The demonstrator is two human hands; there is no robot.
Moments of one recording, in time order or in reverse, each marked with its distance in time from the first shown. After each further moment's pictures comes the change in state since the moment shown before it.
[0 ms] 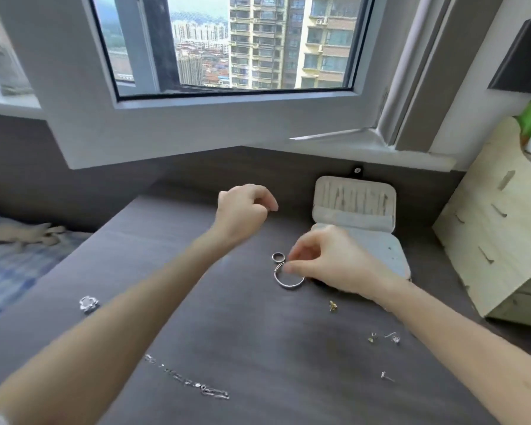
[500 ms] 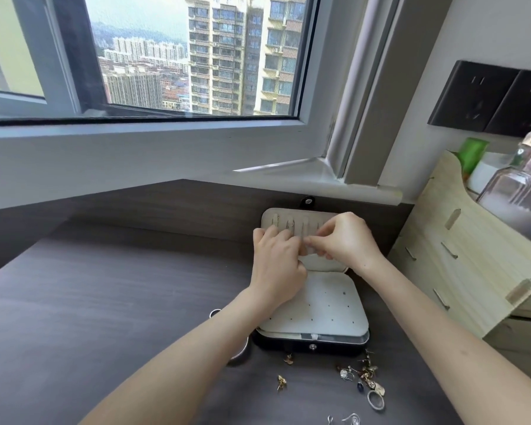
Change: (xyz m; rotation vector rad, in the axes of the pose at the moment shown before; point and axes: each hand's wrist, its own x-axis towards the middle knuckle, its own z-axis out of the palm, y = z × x) left_hand 0.051 0.036 0.152 0.257 0.209 0.414; right_hand 0.079 0.101 -0.079 -0.142 0.408 0.247
